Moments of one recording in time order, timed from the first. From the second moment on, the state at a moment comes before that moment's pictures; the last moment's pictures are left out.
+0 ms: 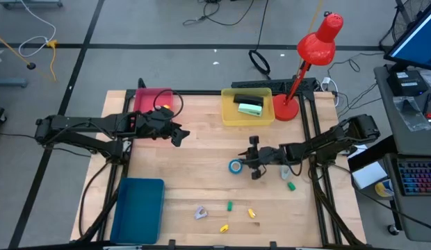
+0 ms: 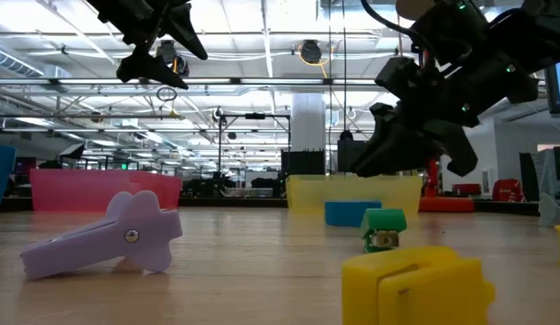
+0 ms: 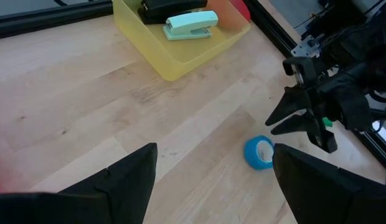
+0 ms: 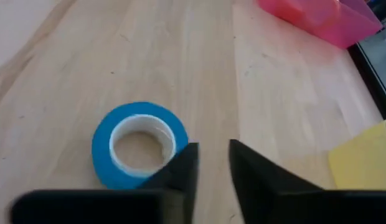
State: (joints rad) left arm 0.08 1.03 0.86 -0.47 -0.24 -0.77; right arm 0.15 1.48 0.47 0.43 0.29 -0.27
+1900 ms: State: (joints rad) left arm 0.08 1.03 0.86 -0.47 -0.24 -0.70; right arm 0.01 1.76 0.88 -0.12 0.04 -0.14
